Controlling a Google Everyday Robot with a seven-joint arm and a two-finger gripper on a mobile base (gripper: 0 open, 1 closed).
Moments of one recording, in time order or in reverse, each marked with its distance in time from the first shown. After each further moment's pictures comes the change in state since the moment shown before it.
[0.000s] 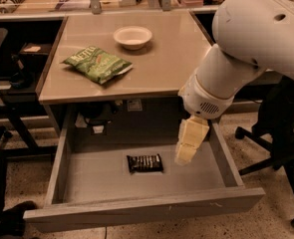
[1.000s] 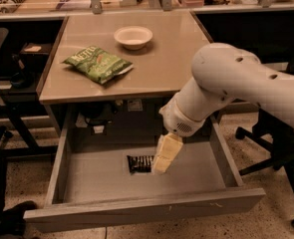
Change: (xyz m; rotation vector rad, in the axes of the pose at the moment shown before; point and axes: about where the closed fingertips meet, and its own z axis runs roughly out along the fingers) arm -0.021 -0.003 0.087 -0.068 -0.132 0.024
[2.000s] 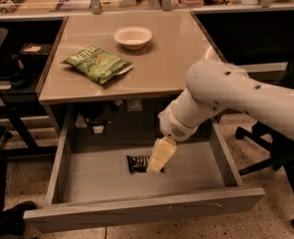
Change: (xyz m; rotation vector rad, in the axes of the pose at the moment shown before) arm 0.011 -0.018 0.035 0.017 -0.021 0.059
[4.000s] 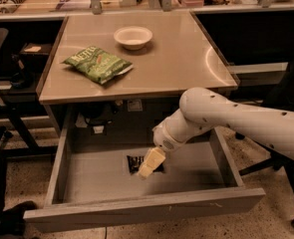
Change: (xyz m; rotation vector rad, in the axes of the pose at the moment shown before) arm 0.010 -0.018 0.088 -0.056 -0.106 0.107
